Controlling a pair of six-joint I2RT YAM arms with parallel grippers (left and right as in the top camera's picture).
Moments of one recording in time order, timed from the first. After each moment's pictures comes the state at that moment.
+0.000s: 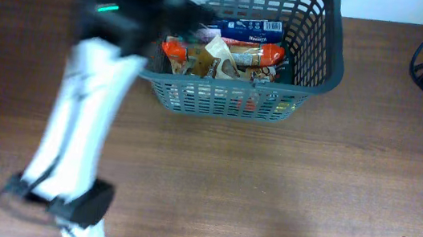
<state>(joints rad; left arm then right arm) -0.33 1.89 2.50 -1.18 -0.15 0.55 -0.45 1.66 2.04 -1.41 -0.36 0.18</state>
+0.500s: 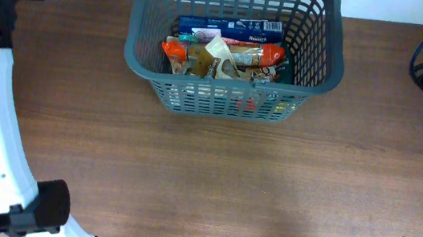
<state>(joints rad) 0.19 1.81 2.41 -1.14 -0.15 0.17 -0.45 1.66 2.04 -1.41 -0.36 0.18</state>
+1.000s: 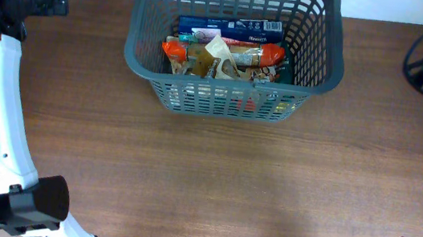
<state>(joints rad) 0.21 1.82 2.26 -1.14 -0.15 0.14 -0.39 1.65 2.04 -1.41 -0.36 0.18</state>
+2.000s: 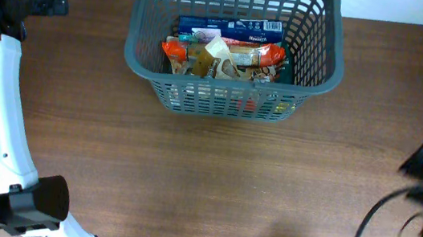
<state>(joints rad) 0.21 1.82 2.26 -1.14 -0.15 0.14 -0.10 0.40 0.94 -0.37 0.23 0.03</state>
